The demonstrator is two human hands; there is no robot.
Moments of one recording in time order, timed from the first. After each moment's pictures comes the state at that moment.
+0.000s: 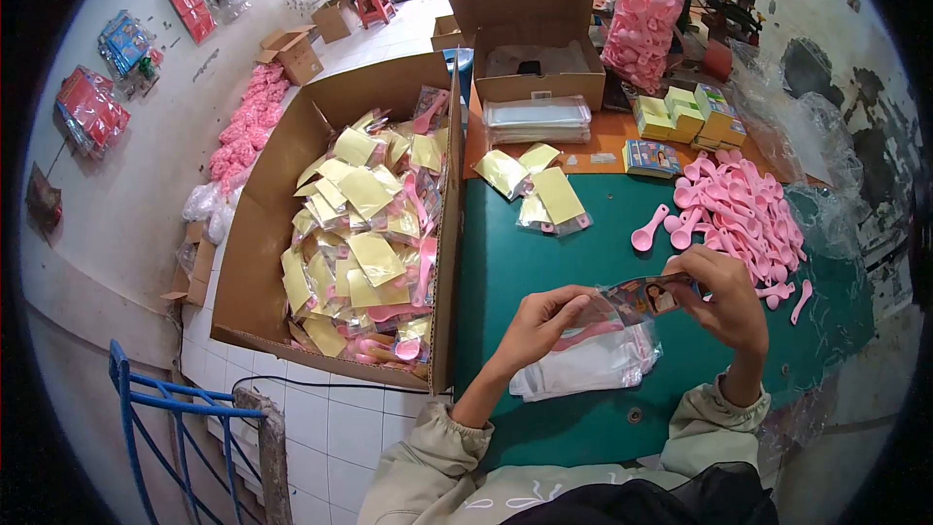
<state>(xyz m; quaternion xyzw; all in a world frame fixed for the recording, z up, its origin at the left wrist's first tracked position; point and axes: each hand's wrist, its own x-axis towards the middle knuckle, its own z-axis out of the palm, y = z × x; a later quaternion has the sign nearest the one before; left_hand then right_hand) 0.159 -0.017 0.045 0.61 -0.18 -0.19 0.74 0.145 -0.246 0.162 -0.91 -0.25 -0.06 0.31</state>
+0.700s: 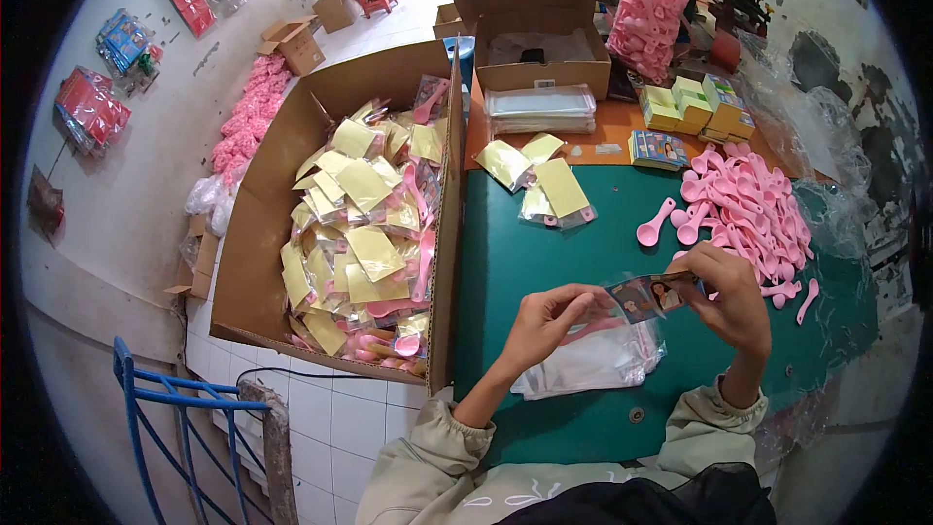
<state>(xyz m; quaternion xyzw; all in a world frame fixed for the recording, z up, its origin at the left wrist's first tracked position) 0.158 -0.025 0.039 0.62 -0.16 -0.14 0.76 0.151 -0.248 0.155 -0.91 -0.23 -0.05 0.34</state>
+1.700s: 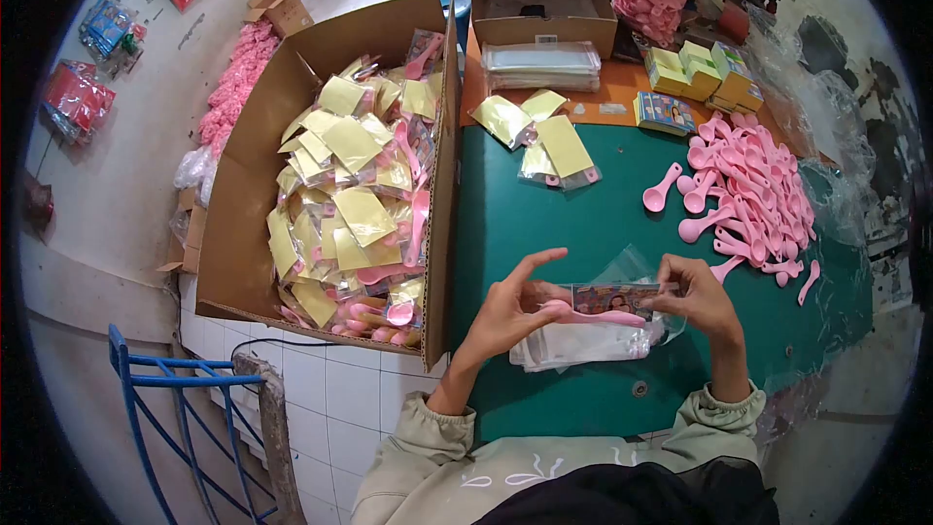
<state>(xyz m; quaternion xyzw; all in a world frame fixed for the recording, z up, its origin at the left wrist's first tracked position) 0.140 0.017 0.028 0.66 -0.14 -0.18 0.71 0.144 -0.257 0.070 -0.79 -0.05 0.21 0.57</state>
